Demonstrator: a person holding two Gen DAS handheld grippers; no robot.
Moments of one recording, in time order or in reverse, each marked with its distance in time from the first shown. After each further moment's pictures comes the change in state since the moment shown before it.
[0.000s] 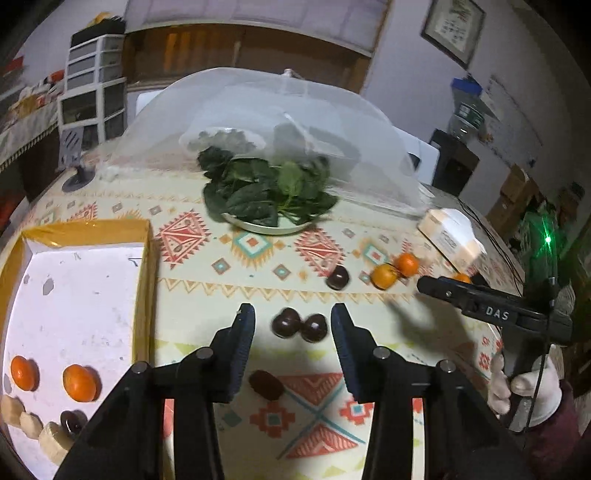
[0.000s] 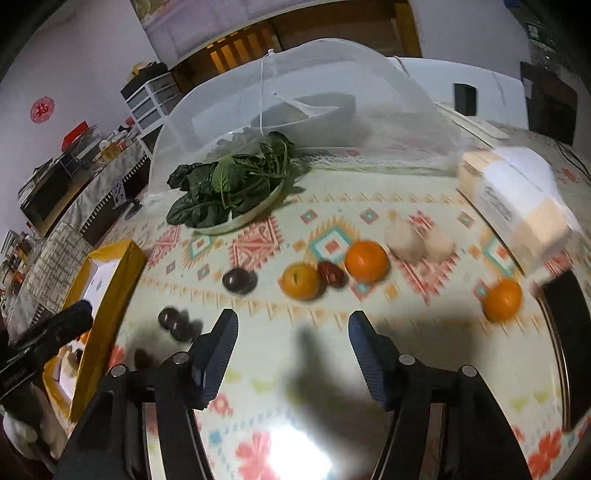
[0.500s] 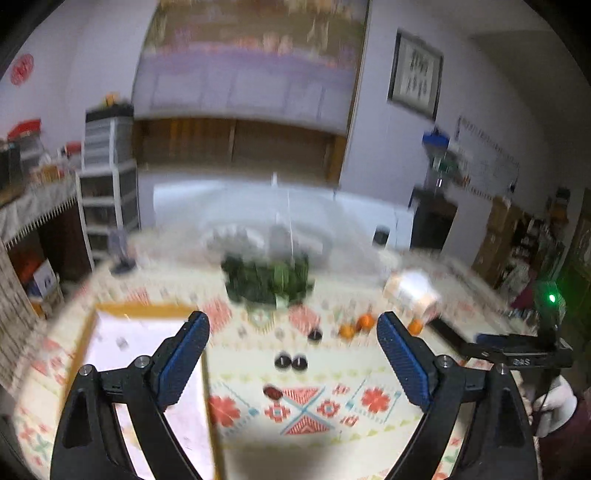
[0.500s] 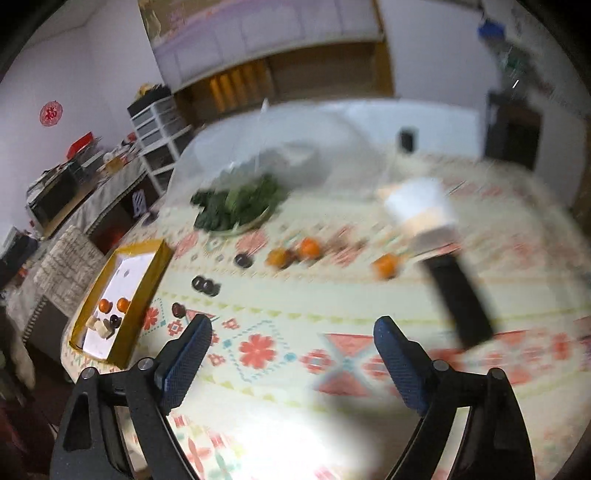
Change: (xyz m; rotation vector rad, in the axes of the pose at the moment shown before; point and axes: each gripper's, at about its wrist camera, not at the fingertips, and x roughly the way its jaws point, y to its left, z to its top) left arm -0.160 -0.035 0.001 0.092 -0.265 0.005; right arm -0.147 -0.003 -0.055 0.032 -0.042 -0.025
